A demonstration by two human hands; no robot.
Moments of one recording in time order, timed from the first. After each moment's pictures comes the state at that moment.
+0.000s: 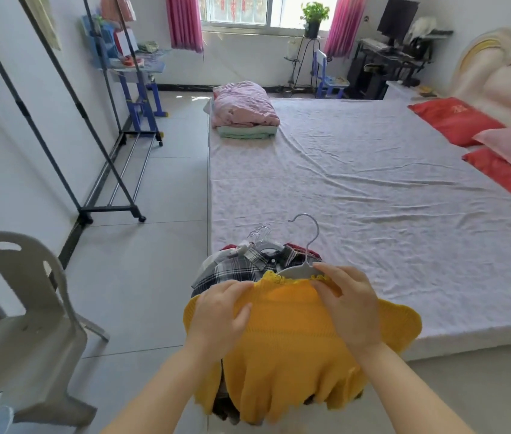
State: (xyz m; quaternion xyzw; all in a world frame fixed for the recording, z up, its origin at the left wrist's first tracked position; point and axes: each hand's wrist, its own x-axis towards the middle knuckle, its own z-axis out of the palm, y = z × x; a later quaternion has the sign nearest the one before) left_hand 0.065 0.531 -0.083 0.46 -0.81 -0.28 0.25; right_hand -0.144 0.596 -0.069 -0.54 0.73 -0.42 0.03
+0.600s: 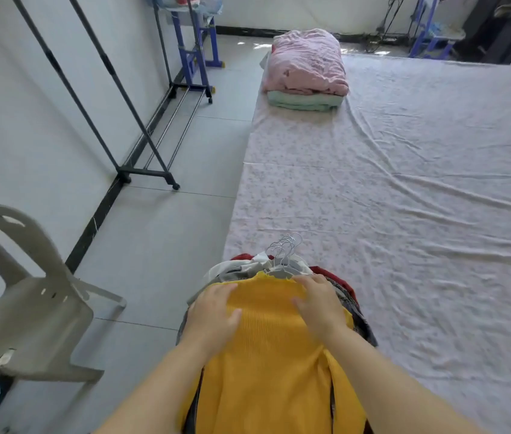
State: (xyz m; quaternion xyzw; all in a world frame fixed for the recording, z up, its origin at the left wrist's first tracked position) left_hand -0.034 0.361 -0.144 0.65 -0.69 -0.32 0.10; right_hand -0.239 0.356 -0.168 -0.59 0.73 -0.14 0.31
